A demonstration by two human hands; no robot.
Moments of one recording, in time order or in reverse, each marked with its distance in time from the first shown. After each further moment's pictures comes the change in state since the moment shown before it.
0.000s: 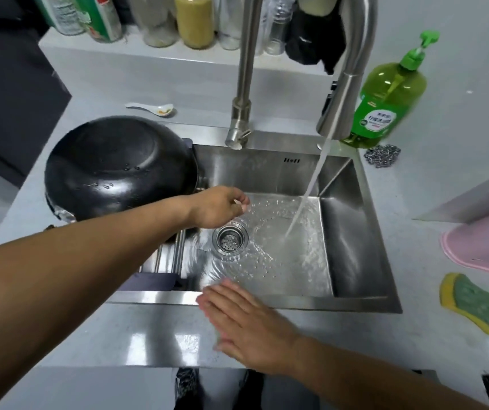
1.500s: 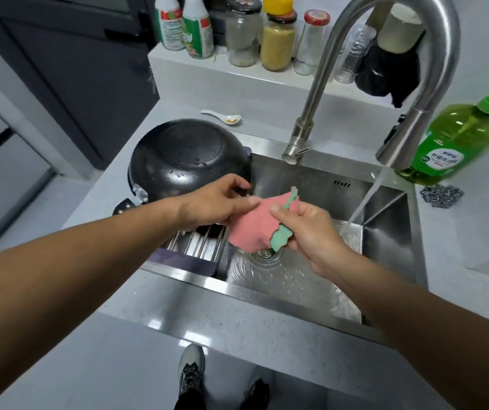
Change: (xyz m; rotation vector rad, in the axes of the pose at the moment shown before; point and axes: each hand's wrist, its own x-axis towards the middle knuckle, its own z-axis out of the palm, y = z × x) left_hand -0.083 -0.033 -0.023 -0.649 0.259 -0.085; right_hand 0.089 0.061 -0.128 1.601 0.359 0.786
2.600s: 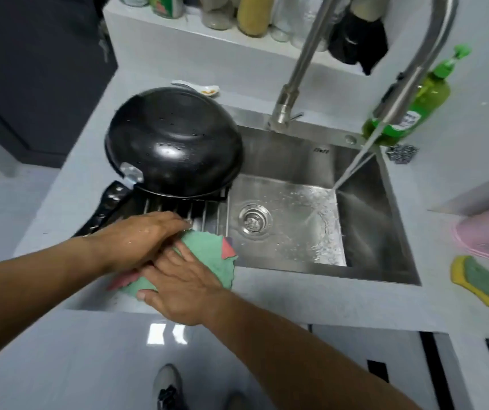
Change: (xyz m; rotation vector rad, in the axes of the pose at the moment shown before) left_hand -0.081 -0.130 -0.108 1.104 -0.193 0.370; right_hand -0.017 0.169 0.214 -1.612 -0.304 -0.732
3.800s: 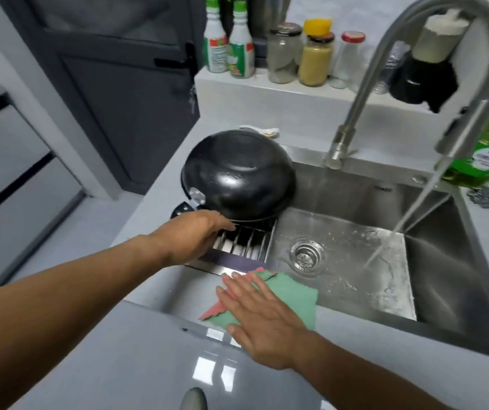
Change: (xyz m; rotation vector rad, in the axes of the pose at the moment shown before) left_hand -0.005 0.024 -0.025 0.061 0.268 -0.135; right_hand -0.083 0.053 -0.001 0.038 -0.002 -0.153
